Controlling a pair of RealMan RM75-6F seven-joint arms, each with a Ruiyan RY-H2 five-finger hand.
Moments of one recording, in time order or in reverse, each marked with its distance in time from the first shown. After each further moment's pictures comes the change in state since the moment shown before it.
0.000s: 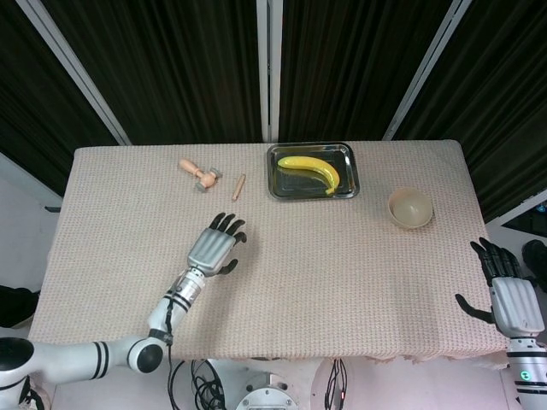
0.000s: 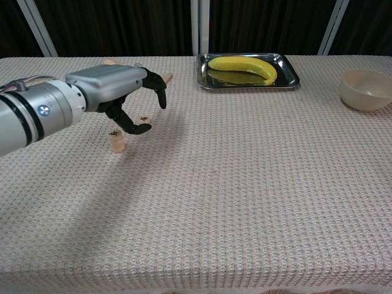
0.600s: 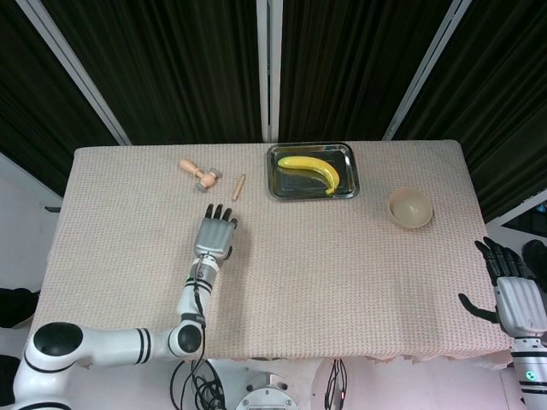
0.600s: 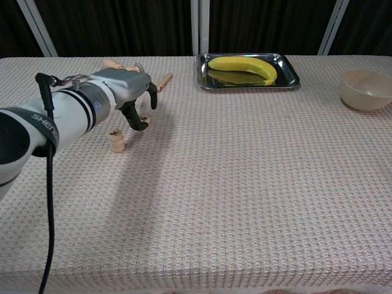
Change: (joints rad) left arm -0.167 -0.160 -0.082 0.145 -0.442 0.140 0.363; right arm -0.001 0.014 0.001 0.004 0.003 -0.005 0.035
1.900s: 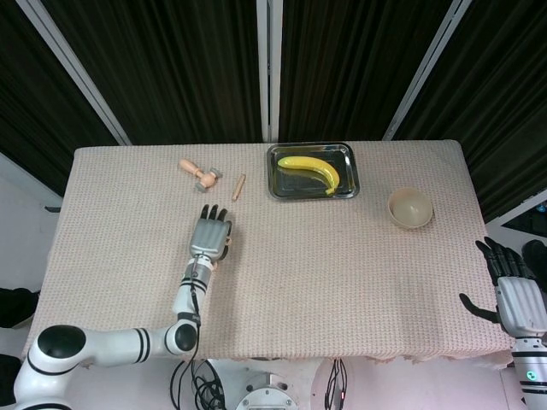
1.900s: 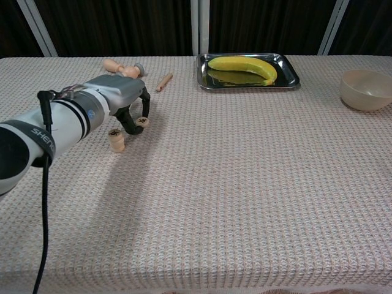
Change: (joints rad) left arm 0.019 -0.025 0.046 0.107 0.062 -0.040 -0.121; right arm -0.001 0.001 0.001 0.001 0.002 0.000 0.001
